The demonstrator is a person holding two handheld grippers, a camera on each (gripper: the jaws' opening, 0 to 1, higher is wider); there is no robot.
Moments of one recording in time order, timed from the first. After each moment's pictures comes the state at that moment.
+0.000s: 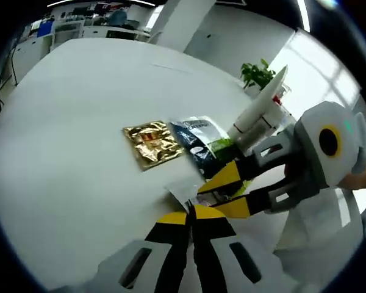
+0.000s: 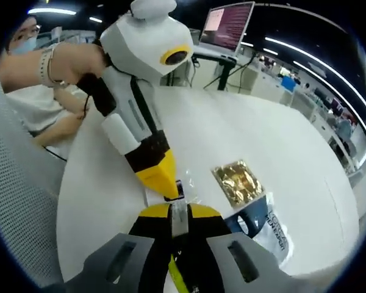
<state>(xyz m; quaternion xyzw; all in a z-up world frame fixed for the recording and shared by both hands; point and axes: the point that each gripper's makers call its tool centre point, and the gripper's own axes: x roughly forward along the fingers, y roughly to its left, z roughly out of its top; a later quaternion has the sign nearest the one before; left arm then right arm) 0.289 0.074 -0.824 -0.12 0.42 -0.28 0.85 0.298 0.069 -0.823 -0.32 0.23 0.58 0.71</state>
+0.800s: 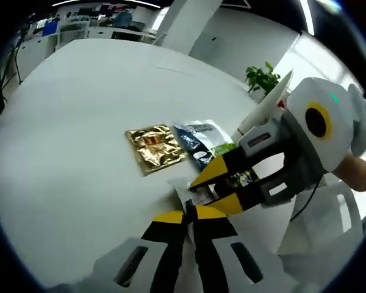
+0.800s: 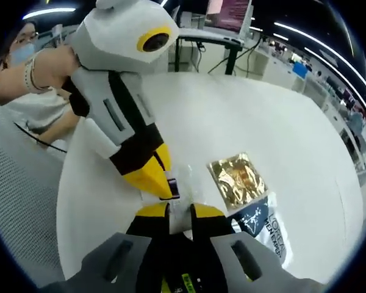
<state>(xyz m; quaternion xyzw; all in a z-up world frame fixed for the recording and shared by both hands) 0.299 0.079 -0.824 -0.13 0.42 -0.26 0.86 0.309 0.069 -0.832 -0.33 0.29 0.59 0.67</state>
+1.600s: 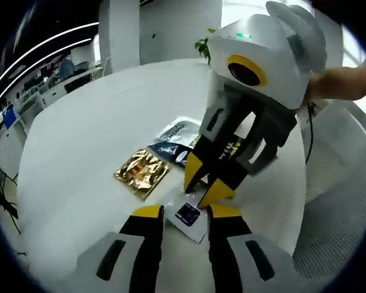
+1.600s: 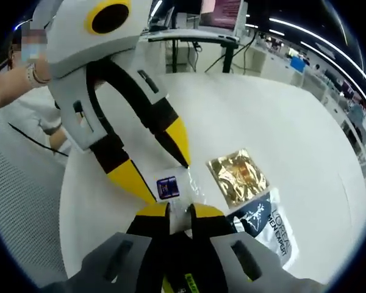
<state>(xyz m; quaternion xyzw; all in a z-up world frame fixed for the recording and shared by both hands) 0.302 0.074 -0.811 0.12 0.35 -0.36 0.85 0.305 0.066 -0.831 -0.31 0.31 0.59 0.68</state>
